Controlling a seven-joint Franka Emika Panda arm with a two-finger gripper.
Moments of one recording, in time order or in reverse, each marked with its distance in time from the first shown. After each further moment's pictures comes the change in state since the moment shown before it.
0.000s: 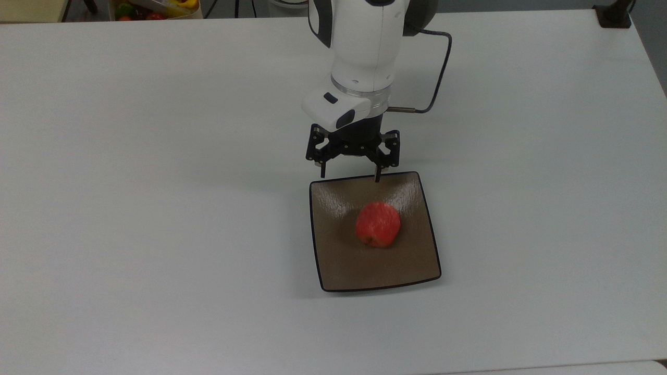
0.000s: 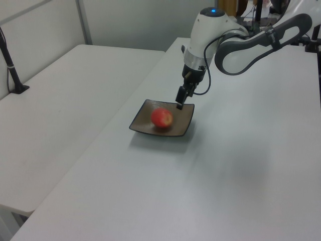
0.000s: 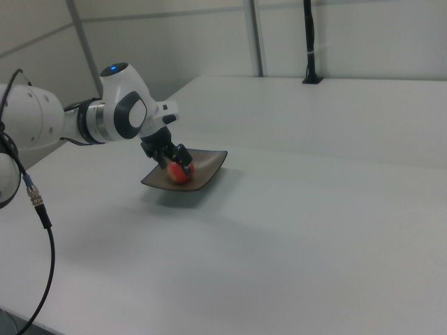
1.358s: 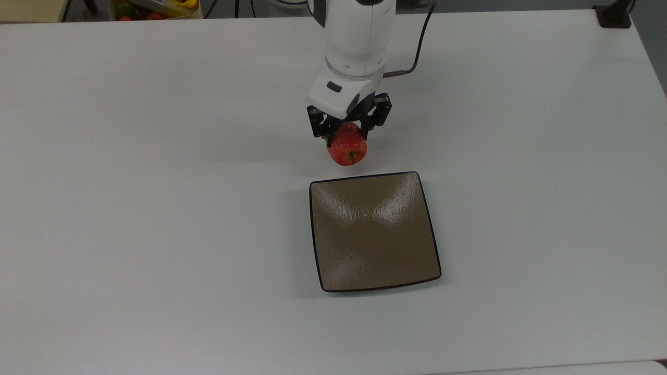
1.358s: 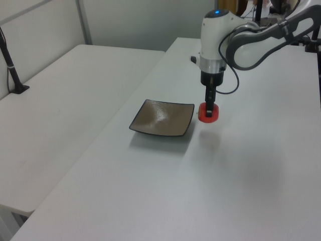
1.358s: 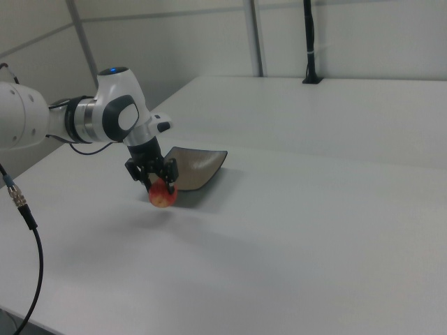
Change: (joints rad) arm 0.007 -0.111 0.000 -0.126 0.077 -0.182 -0.333
